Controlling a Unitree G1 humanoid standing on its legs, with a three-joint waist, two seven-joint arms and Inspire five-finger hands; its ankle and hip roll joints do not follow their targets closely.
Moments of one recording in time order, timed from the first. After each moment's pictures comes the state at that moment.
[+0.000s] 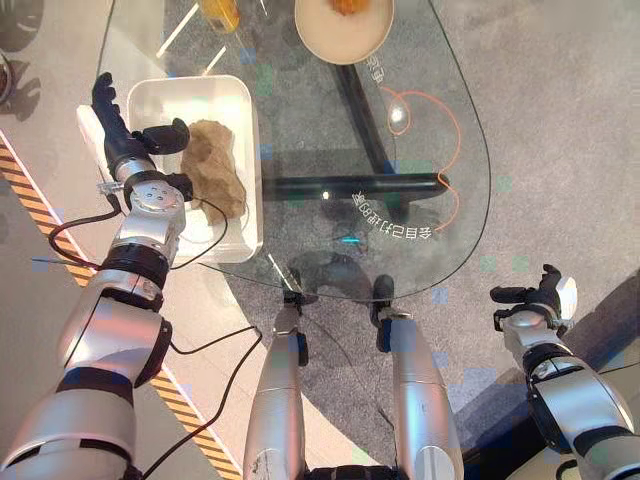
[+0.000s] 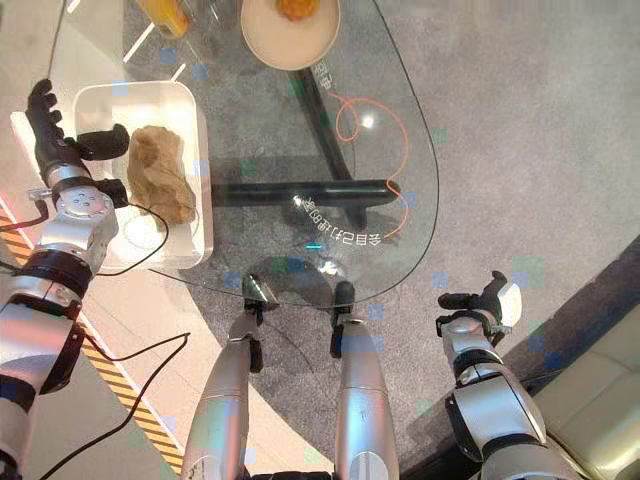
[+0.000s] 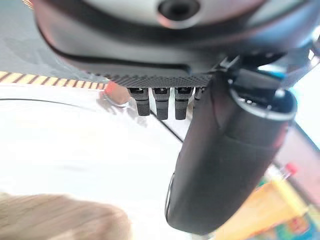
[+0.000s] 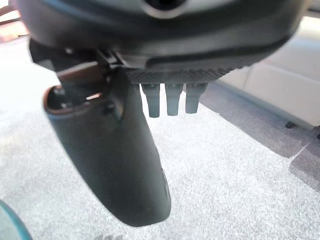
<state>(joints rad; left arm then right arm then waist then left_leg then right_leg) -1.09 0.64 -0.37 1.04 -0.47 -0.13 0.62 -0.70 -0.50 0.29 1.35 0.35 -0.04 -0.56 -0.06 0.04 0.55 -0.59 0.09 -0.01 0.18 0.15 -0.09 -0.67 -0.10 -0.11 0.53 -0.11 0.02</state>
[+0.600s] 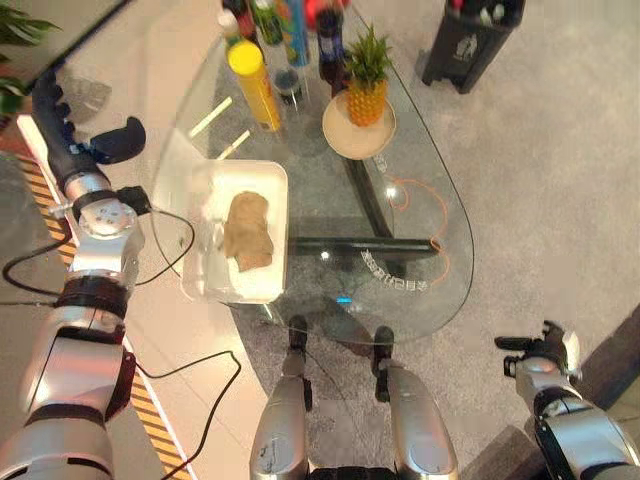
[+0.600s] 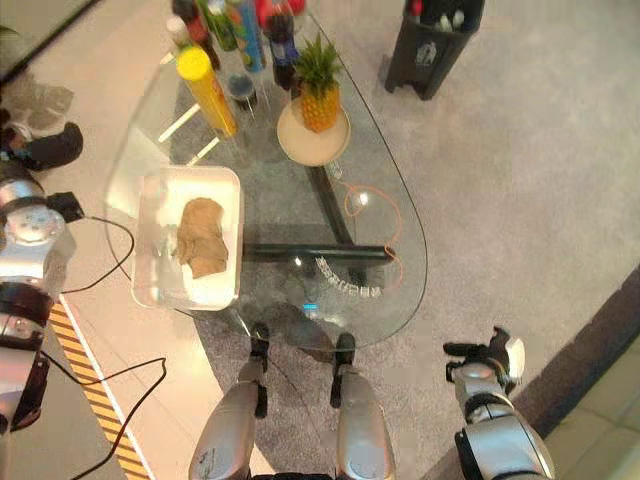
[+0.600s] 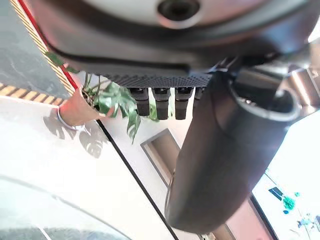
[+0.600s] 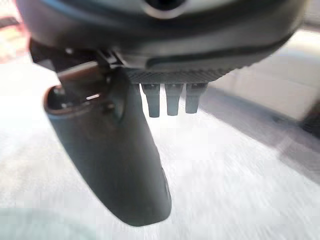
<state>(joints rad) -0.75 0.77 -0.18 0.85 -0.52 -0.21 0.48 -0.40 -0.50 0.16 1.35 0.36 -0.03 -0.33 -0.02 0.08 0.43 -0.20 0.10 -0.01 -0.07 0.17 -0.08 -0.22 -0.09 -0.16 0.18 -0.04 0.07</state>
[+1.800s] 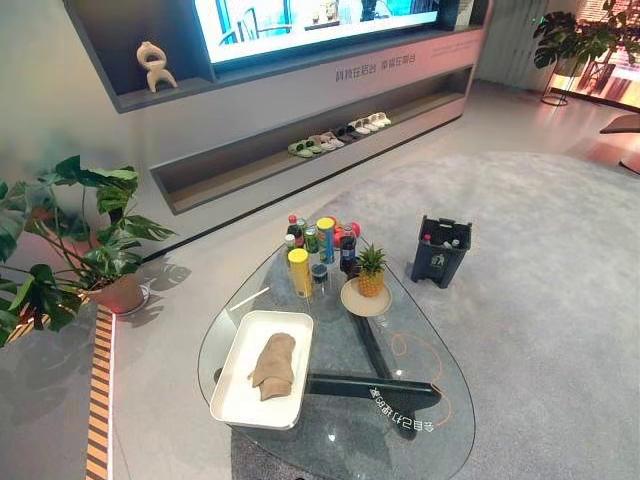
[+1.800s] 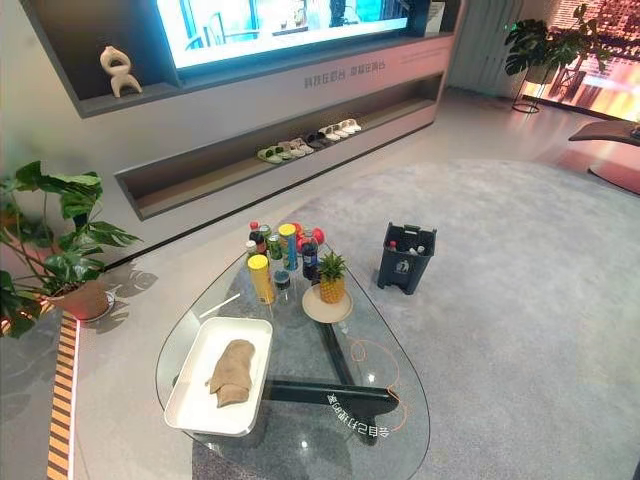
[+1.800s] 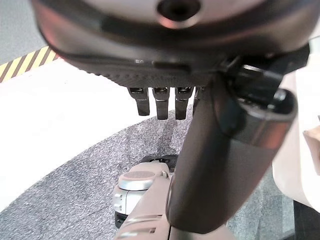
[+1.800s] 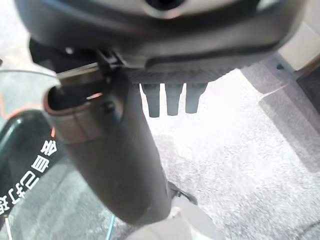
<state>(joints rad) 0.00 0.29 -0.15 1.35 -0.18 0.11 -0.10 -0.04 -0.32 0.21 1.37 0.00 0.13 -0.09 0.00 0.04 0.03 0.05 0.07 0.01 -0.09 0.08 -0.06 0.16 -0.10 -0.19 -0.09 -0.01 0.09</state>
